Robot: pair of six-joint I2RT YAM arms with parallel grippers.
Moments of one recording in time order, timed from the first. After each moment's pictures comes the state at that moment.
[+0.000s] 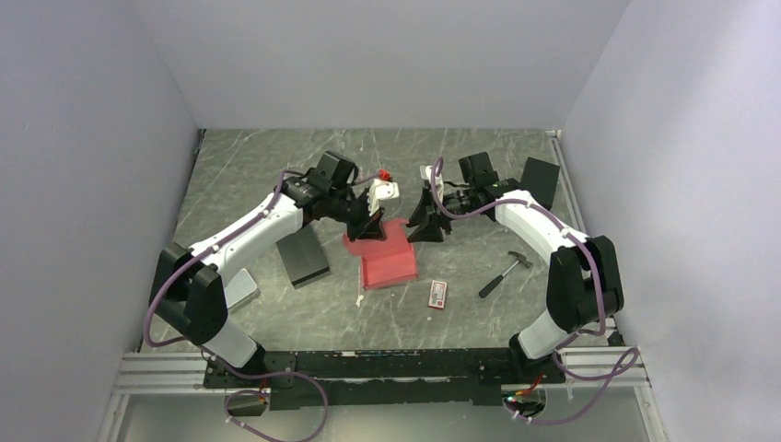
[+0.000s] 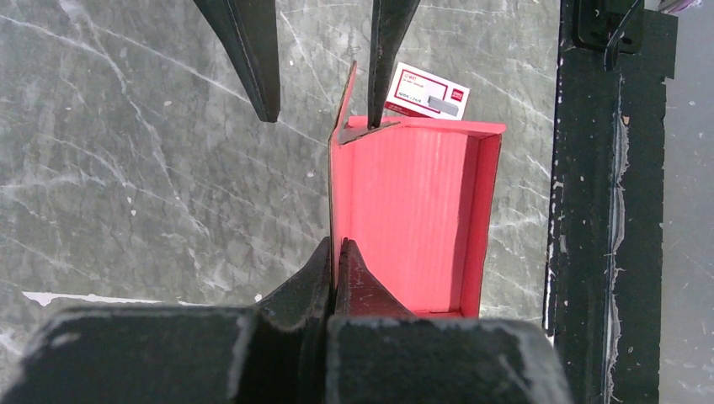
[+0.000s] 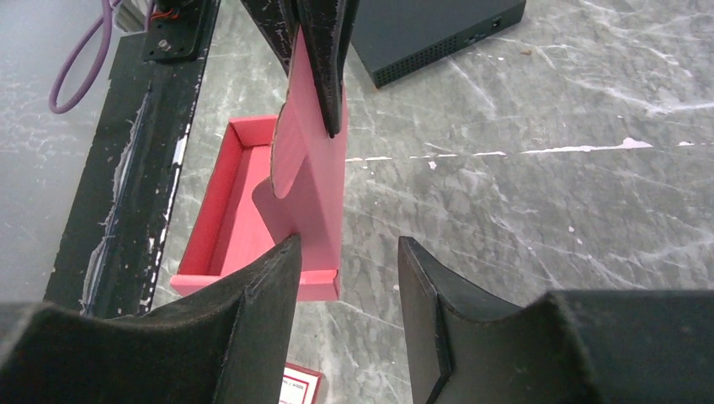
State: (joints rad) left arm -0.60 1.55 1.28 -0.59 0.74 0.52; right arm 0.34 1.58 1.14 -0.53 -1.17 -0.76
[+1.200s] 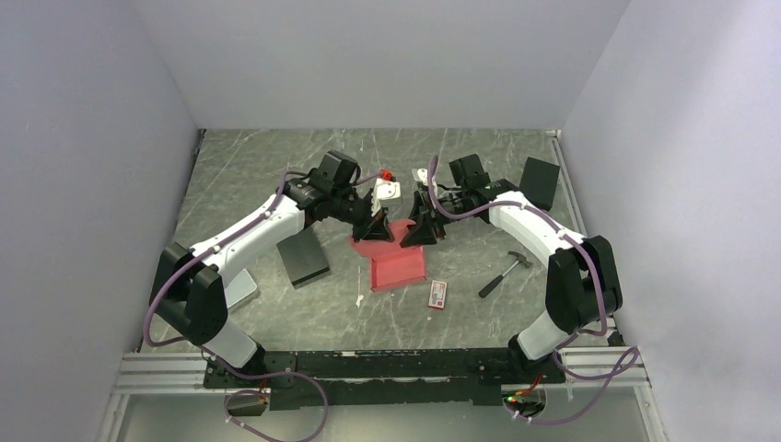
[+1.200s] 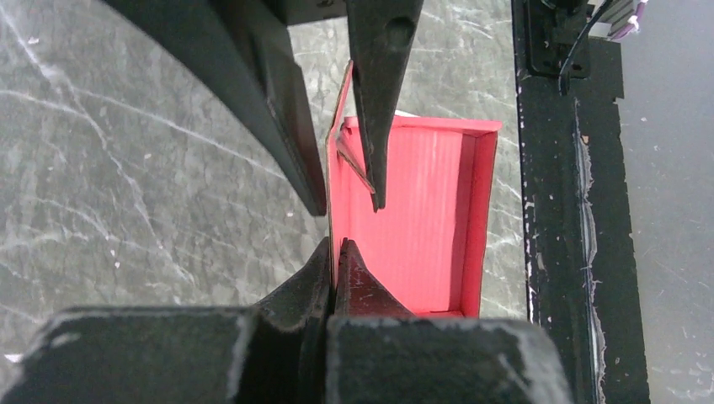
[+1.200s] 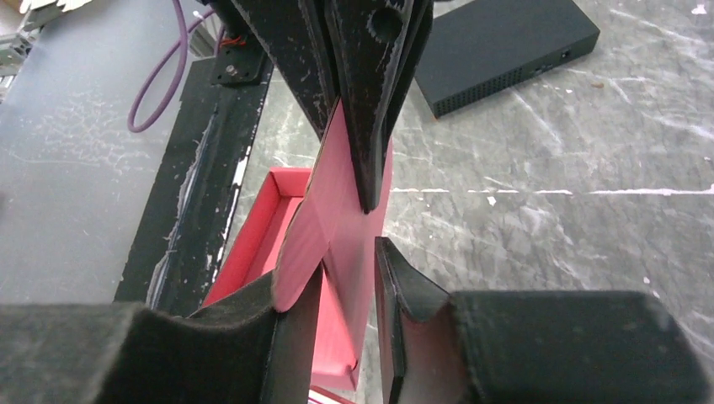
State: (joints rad) left arm -0.61 1.55 1.28 -0.54 0.83 0.50; right arm 0.39 1.58 1.15 -0.56 -1.24 -0.71
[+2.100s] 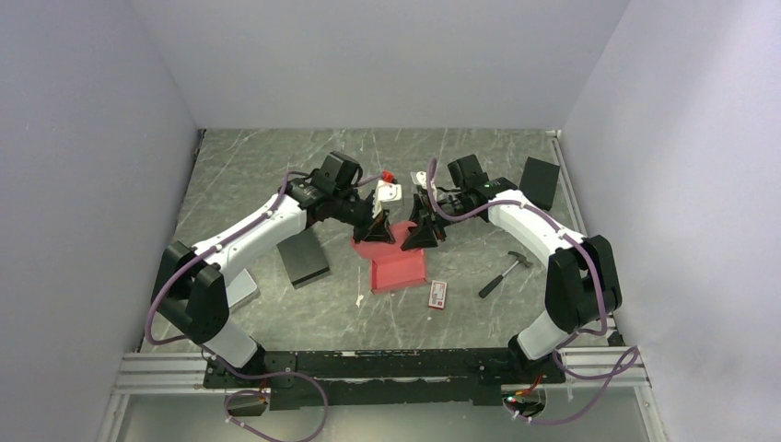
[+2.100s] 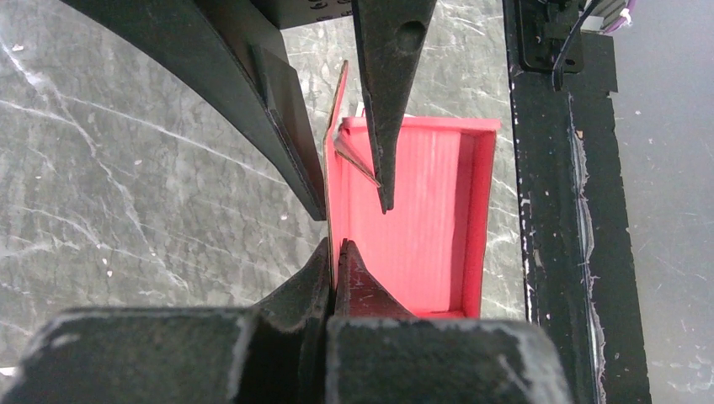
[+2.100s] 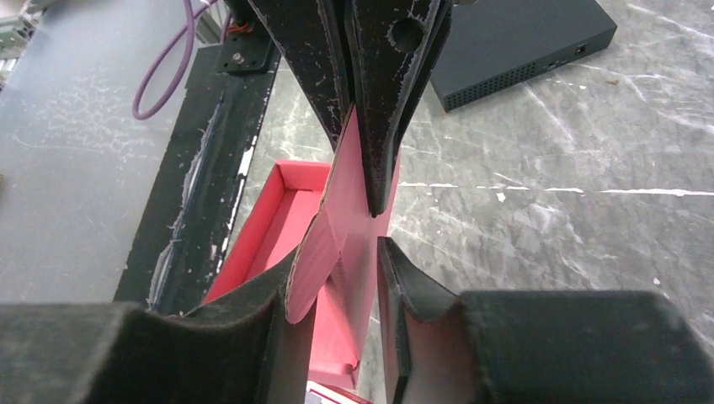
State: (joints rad) left arm -0.62 1.56 1.28 -0.54 0.85 0.53; right arm 0.40 1.58 1.17 -0.63 -1.24 -0.77
